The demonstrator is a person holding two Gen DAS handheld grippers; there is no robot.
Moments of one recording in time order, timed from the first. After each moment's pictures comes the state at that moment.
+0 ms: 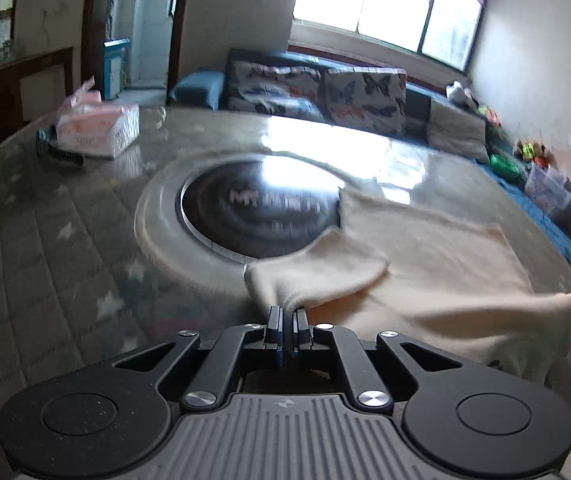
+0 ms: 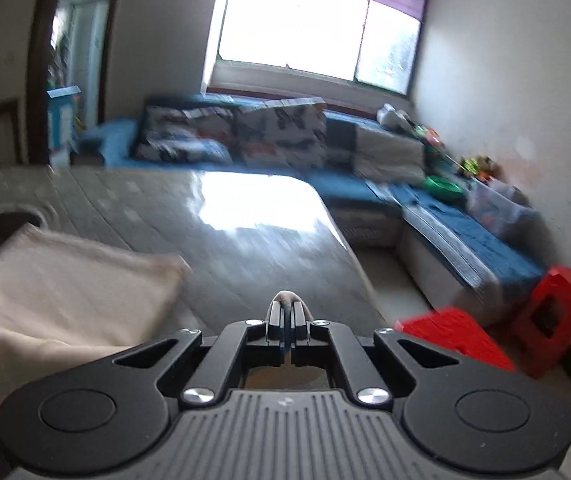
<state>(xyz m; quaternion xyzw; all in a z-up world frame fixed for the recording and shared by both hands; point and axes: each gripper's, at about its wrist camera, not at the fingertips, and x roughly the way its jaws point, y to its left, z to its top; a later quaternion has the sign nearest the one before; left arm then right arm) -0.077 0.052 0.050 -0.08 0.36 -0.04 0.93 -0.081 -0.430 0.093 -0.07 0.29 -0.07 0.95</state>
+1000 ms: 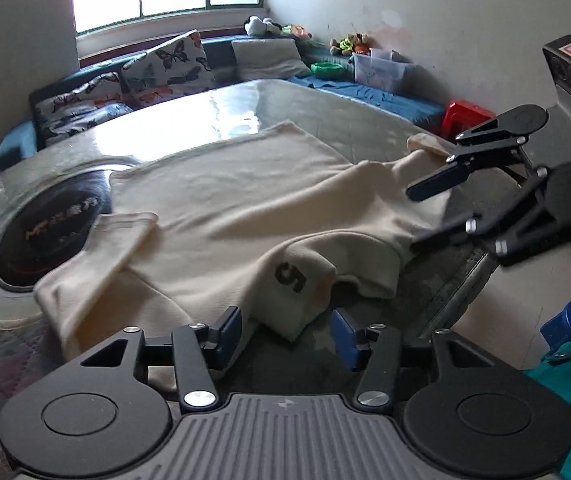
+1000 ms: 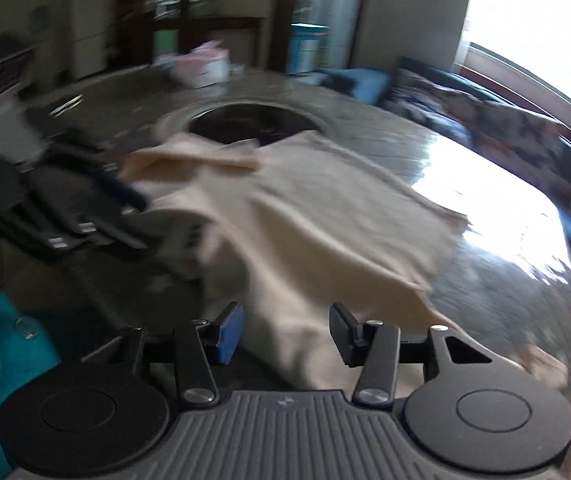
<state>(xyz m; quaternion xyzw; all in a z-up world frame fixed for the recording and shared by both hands) -0.118 -0.065 0.037 0.11 0.36 -0.29 0.88 -0.160 -0.300 0.076 -0.20 0.35 0.30 0.87</state>
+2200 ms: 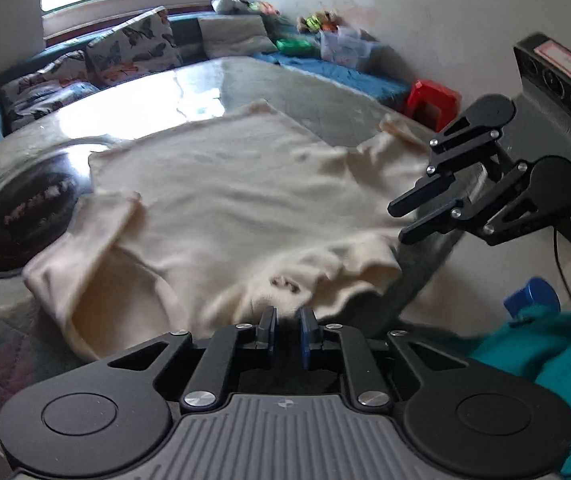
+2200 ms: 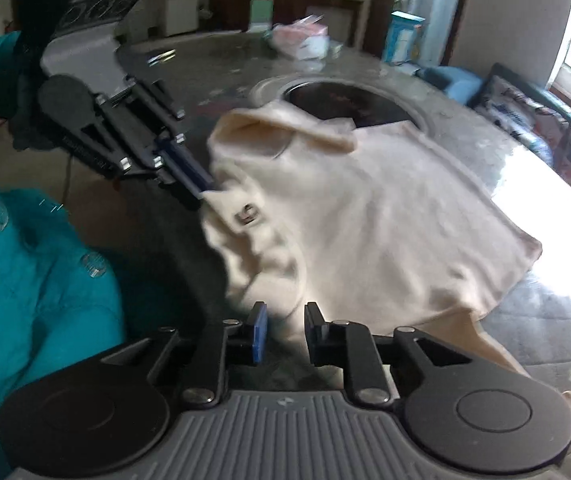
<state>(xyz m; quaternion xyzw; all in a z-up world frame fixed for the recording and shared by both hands) -0.113 -0.037 0.056 0.10 0.39 -0.34 0.85 -0.167 -0.299 0.080 -0.23 0.36 0.40 0.81</state>
